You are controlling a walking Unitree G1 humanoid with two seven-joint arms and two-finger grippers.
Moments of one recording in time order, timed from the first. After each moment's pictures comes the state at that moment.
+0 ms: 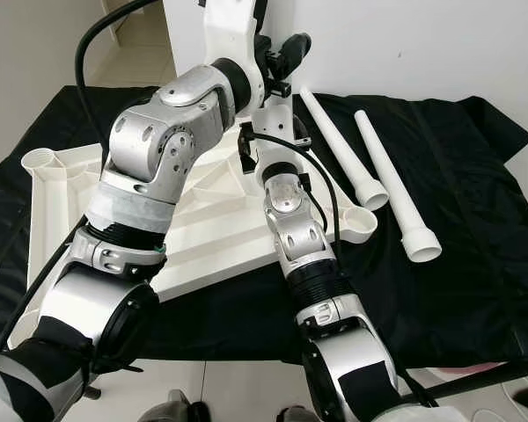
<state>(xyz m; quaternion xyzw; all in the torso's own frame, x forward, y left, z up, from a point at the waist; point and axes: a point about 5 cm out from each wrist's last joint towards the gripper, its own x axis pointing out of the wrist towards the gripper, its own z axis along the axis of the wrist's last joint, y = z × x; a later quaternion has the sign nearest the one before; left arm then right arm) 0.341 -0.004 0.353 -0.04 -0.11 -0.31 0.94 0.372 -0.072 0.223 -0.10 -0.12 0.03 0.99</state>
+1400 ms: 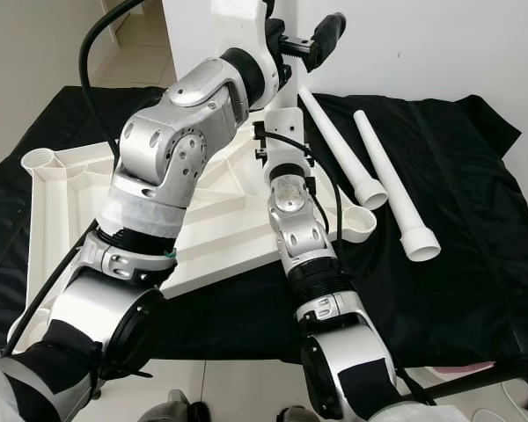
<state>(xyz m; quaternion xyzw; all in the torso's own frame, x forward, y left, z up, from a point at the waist) 0.325 -0.007 0.356 -0.08 -0.17 -0.33 0.93 0.379 -0.093 0.221 -0.07 -0.11 -0.03 0.99</state>
